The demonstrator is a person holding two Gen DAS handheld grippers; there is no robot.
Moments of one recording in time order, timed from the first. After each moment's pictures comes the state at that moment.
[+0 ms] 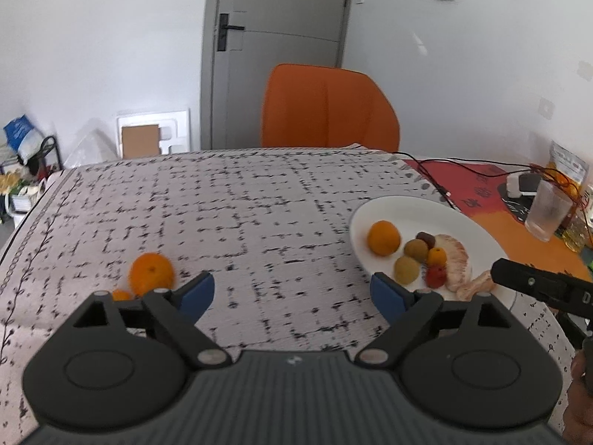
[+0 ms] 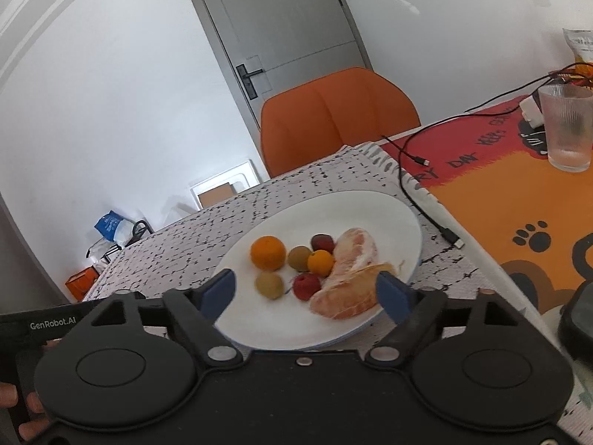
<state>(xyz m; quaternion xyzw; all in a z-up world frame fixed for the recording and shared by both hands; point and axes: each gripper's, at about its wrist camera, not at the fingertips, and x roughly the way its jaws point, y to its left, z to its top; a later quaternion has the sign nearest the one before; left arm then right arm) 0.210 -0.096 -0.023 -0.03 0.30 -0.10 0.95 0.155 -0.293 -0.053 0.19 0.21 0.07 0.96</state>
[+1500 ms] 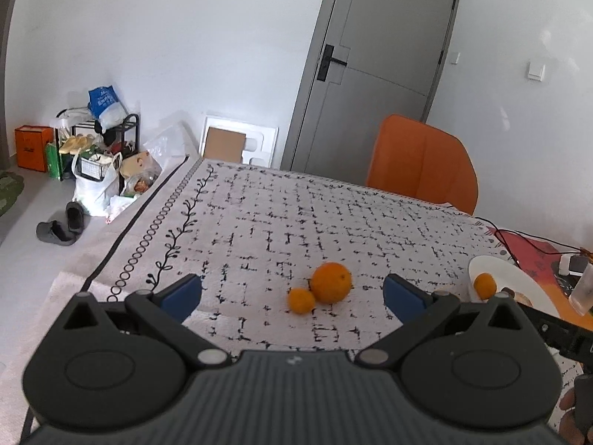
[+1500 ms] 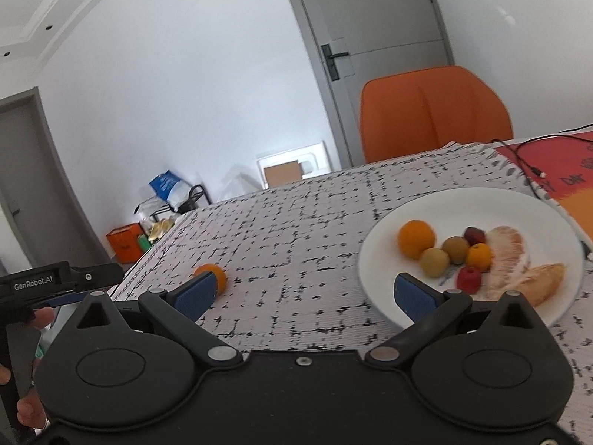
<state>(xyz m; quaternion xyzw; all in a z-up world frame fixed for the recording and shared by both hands) 0.170 0.043 -0.014 -0.12 0.26 0.01 0.96 0.165 -0.184 -0.036 0.13 0.21 0.18 0.95</state>
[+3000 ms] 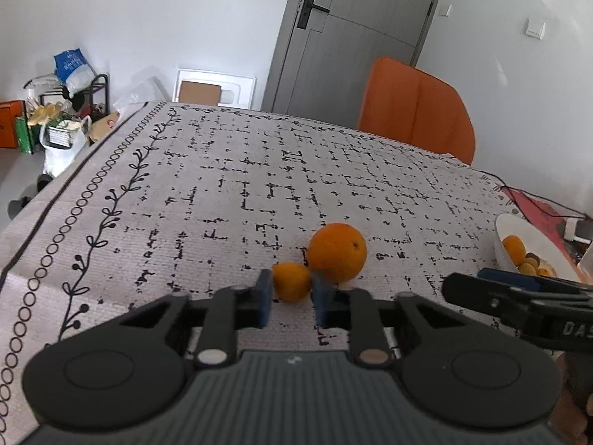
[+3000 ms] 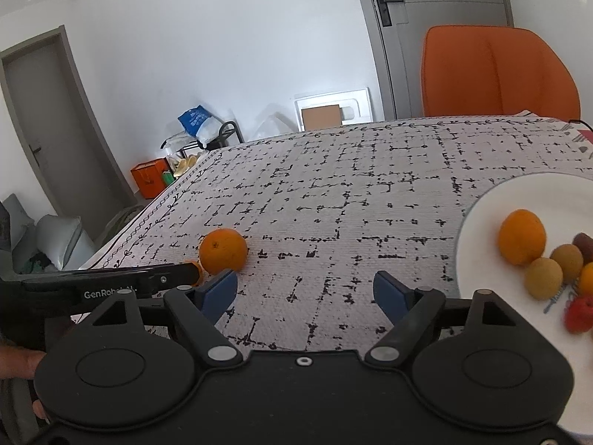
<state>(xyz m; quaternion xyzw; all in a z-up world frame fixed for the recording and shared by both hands) 0.238 0.040 -0.068 -0.11 0.33 -0.04 0.94 0.233 -0.127 -0.051 0.07 0.29 0.25 0.92</state>
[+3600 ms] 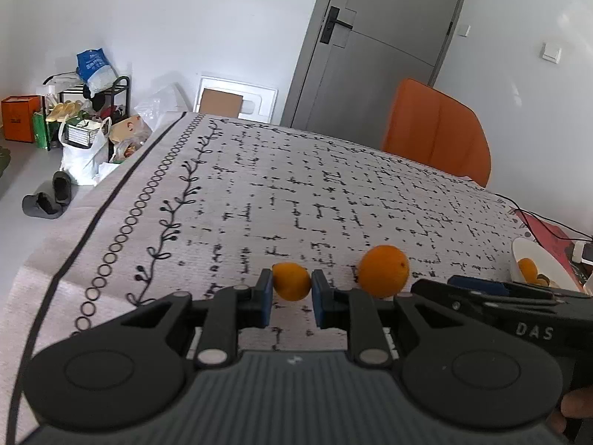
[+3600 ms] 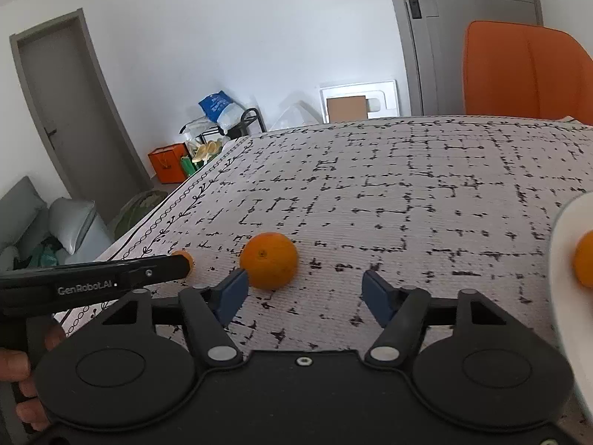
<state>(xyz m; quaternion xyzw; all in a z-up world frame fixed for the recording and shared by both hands) 0.226 0.080 -0.057 -0.13 0.31 -0.01 0.94 0.247 -0.081 -0.051 0.05 0.30 0.28 0.91</state>
